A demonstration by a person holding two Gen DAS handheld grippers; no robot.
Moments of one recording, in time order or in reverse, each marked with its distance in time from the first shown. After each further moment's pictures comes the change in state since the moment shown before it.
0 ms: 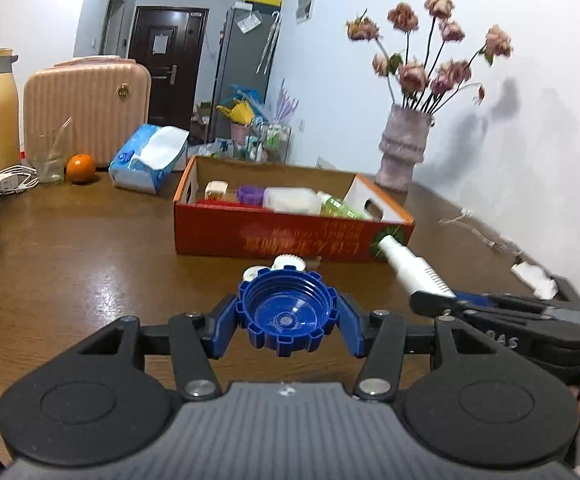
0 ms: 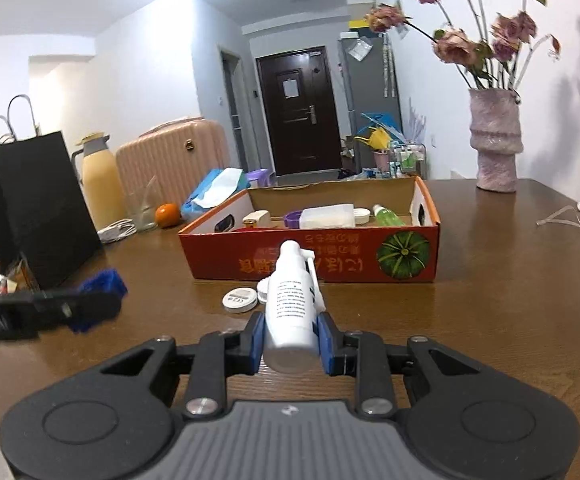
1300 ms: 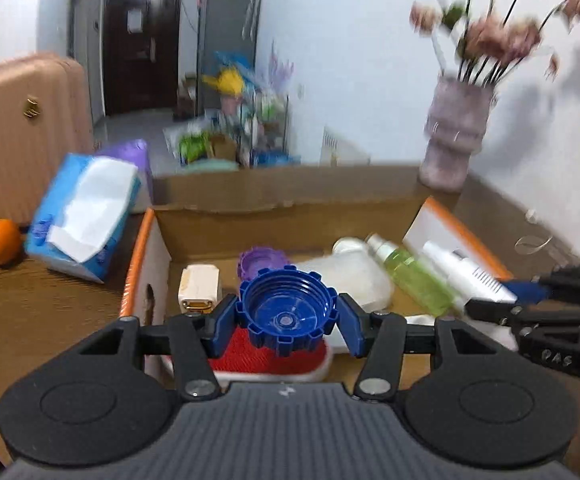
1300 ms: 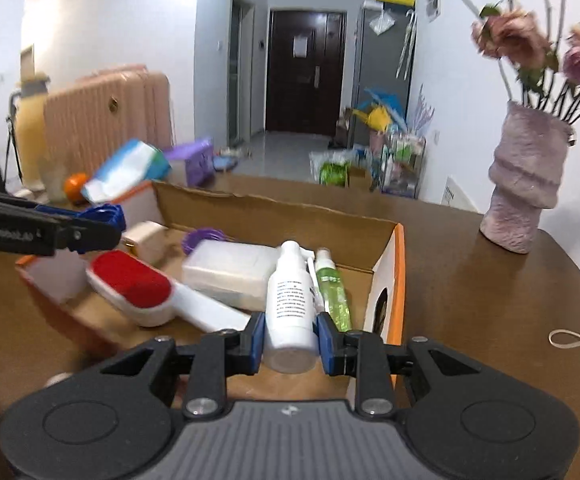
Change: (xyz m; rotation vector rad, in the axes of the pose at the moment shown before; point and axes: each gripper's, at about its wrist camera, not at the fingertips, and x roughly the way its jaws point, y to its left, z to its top) left arm 0.252 0.039 0.143 0.102 0.163 0.019; right arm 0.195 -0.086 0.124 -0.207 0.171 -0.087
